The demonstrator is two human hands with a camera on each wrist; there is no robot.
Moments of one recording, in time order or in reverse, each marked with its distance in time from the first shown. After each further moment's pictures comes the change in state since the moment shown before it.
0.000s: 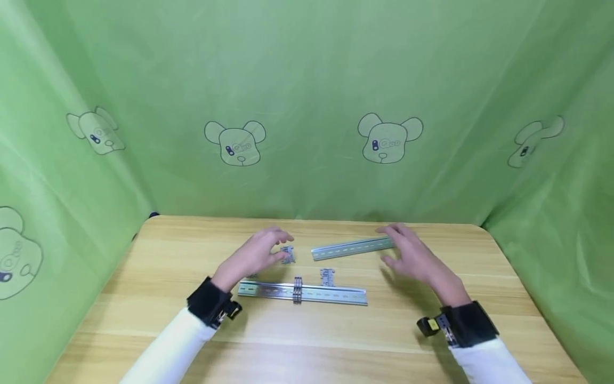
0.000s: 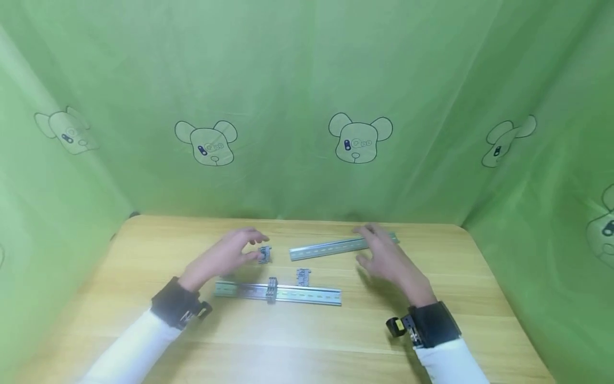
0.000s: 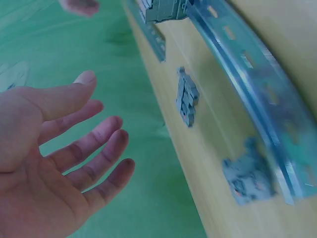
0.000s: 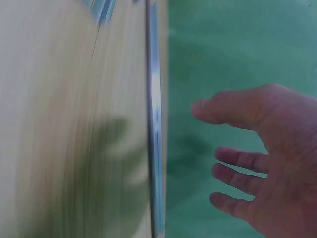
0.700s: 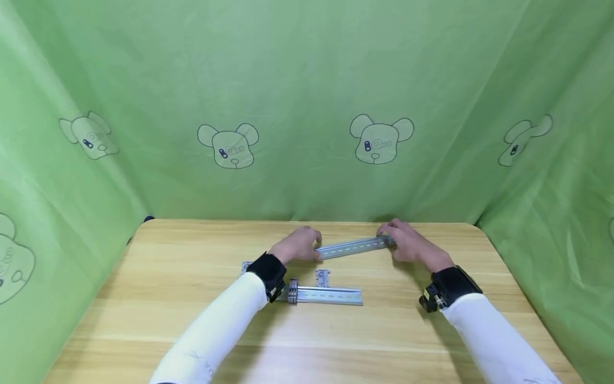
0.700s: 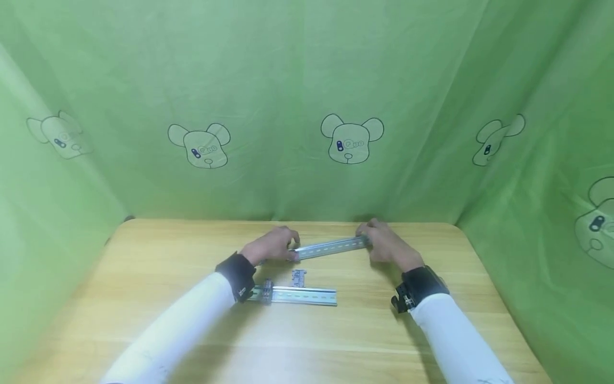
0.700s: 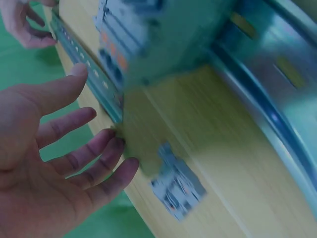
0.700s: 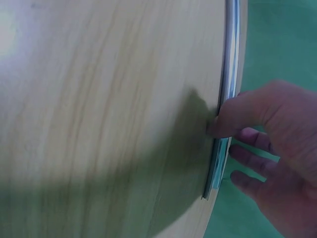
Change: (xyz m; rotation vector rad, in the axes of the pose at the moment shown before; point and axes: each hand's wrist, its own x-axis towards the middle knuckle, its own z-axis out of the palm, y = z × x) left_hand 0.093 0.037 0.054 0.103 -0.297 -0.113; right_hand 0.026 0.072 0.014 -0.059 -0.130 -0.029
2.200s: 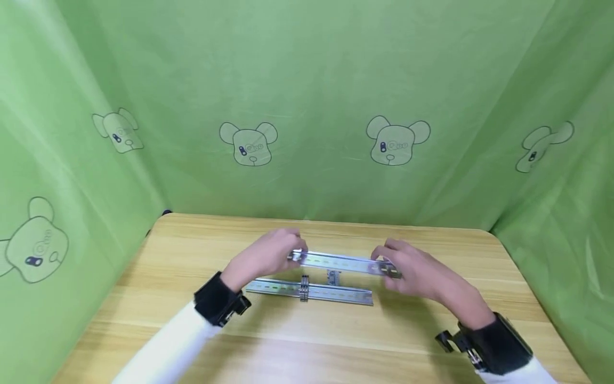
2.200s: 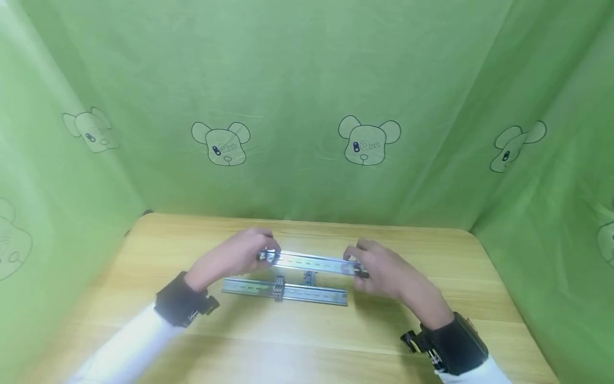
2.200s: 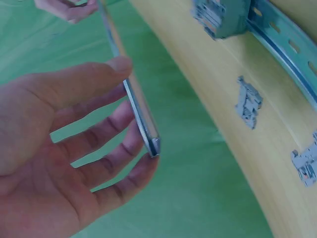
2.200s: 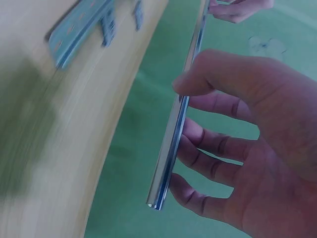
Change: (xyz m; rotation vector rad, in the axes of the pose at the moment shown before) left_hand -0.120 -0.011 -0.046 0.156 0.236 0.306; right_hand -0.050 -0.134 -0.051 -0.053 0.011 -0.199
